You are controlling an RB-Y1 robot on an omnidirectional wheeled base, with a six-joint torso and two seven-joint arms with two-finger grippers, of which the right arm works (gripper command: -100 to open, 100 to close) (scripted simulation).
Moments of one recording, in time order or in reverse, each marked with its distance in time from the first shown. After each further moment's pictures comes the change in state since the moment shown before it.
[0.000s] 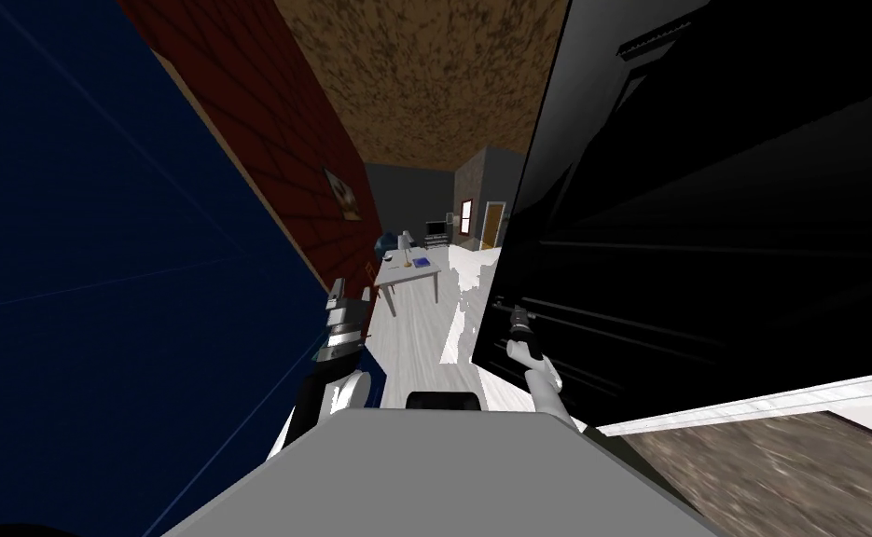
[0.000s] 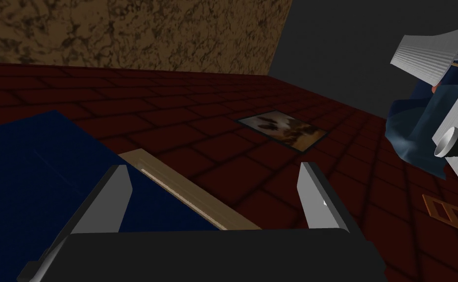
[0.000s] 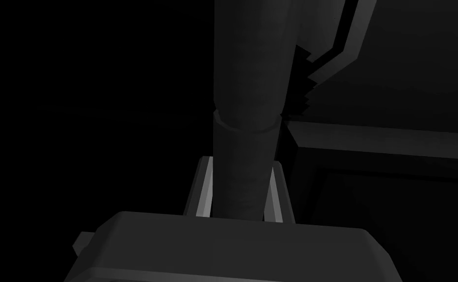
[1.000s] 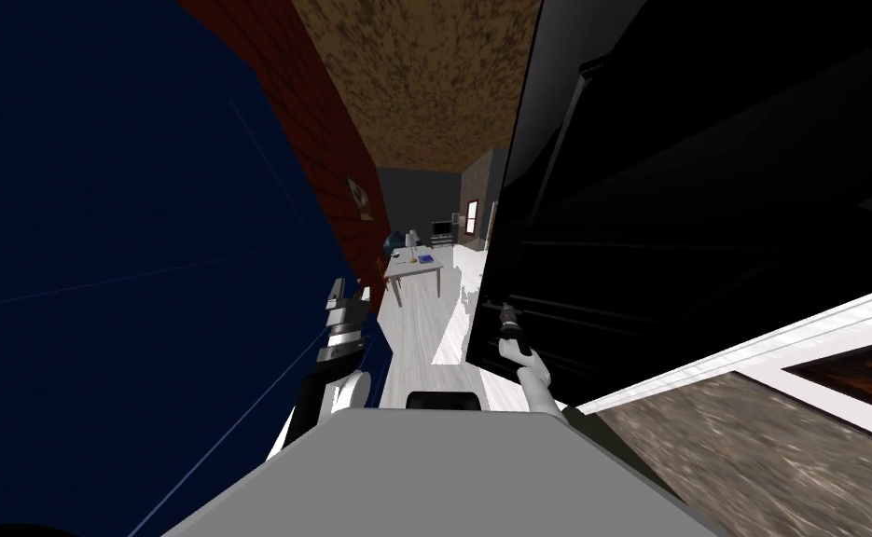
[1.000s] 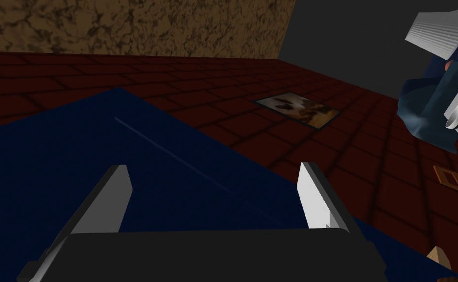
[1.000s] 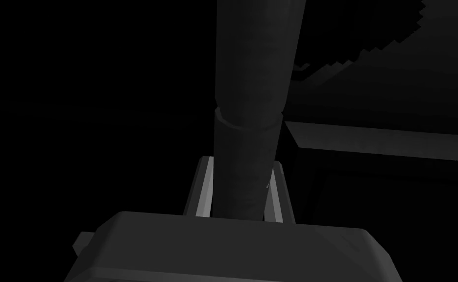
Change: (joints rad) arm -0.002 0.011 0.105 0.001 0.019 0.007 -0.018
